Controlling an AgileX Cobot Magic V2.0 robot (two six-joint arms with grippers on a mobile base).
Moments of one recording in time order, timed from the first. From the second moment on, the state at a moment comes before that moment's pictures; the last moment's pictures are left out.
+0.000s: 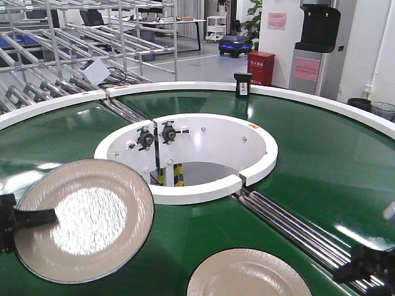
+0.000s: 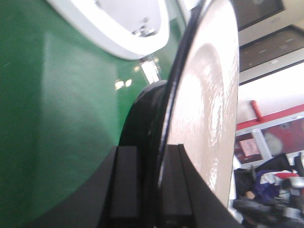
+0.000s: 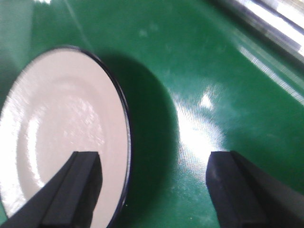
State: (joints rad) left arm 0.37 1.71 -1.00 -1.64 1.09 1.07; right arm -0.25 1.60 -0.94 0.85 0.82 -0.56
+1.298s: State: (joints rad) left arm 0.25 1.54 -0.99 -1.53 1.14 0.89; right arm -0.33 1.22 -0.94 1.27 0.95 -0.66
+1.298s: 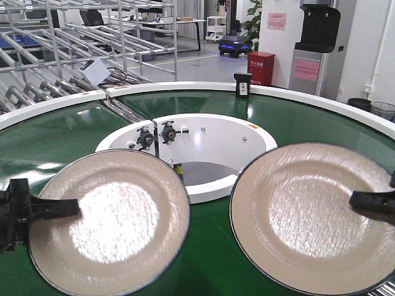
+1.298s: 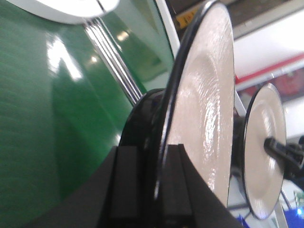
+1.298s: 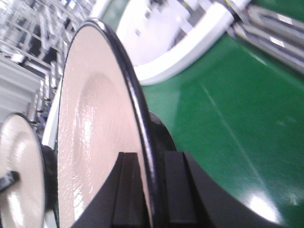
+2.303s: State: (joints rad) left arm 0.24 1.45 -0.98 -1.53 1.15 0.85; right arm -0.34 1.16 -0.94 1.27 0.98 -0.63
